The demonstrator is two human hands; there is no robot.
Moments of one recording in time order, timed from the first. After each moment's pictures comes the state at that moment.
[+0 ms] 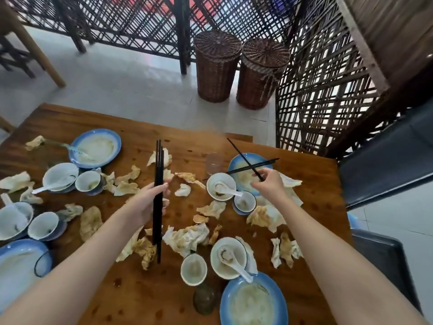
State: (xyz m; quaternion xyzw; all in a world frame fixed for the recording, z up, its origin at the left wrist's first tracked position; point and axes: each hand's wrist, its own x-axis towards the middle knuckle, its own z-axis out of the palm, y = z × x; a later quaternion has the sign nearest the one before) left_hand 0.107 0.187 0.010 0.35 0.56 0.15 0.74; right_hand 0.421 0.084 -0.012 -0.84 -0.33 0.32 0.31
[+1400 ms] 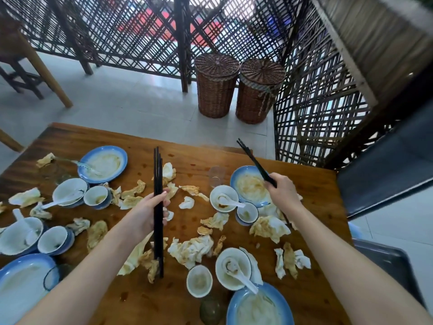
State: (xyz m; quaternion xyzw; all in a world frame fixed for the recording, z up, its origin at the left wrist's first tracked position) left_hand 0.093 0.186 0.027 0.32 0.54 0.19 0.75; right_hand 0.428 0.068 0.019 -0.84 -0.42 0.20 0.28
